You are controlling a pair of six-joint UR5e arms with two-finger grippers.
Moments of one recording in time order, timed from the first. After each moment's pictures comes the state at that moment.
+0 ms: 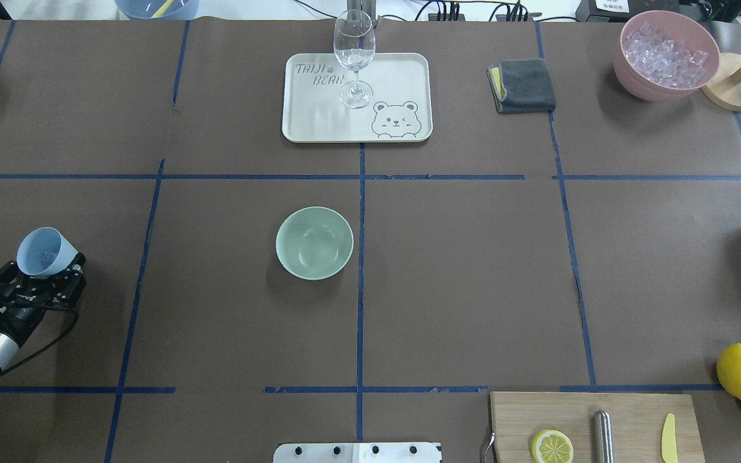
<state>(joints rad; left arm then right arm) -0.23 -1.41 -1.44 -3.09 -0.66 -0.96 1.54 -1.72 1.65 -1.48 2.28 -0.09</state>
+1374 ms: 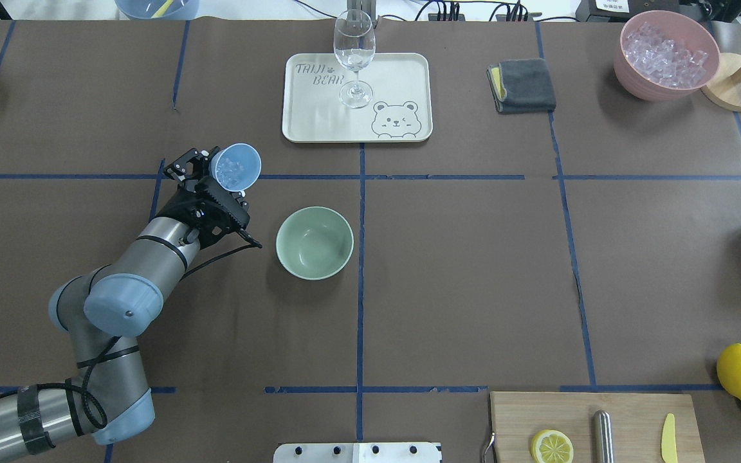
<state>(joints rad) -0.41 -1.91 -1.58 -2.59 -0.88 0.03 1.58 -1.73 1.64 -1.49 2.27 -0.08</state>
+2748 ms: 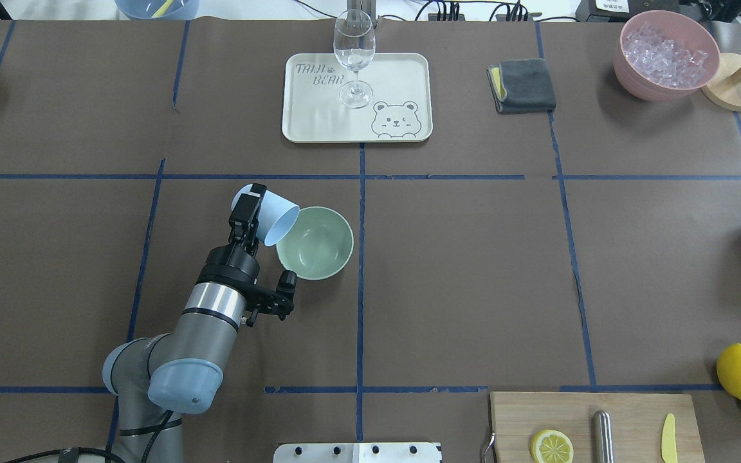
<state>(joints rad) -0.22 -1.97 -1.56 -2.58 -0.53 0.84 1.61 -1.73 1.62 -1.49 2.27 -0.08</state>
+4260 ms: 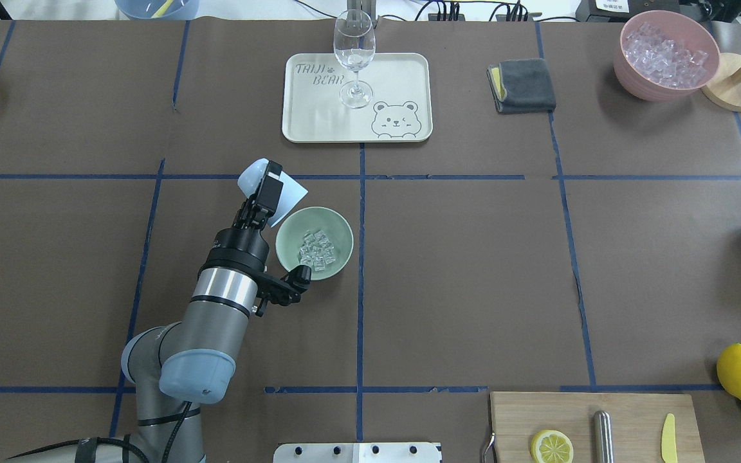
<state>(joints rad) -0.24 -2.03 -1.57 -2.64 -0.47 1.25 1.61 -1.73 1.62 -1.49 2.27 -0.08</state>
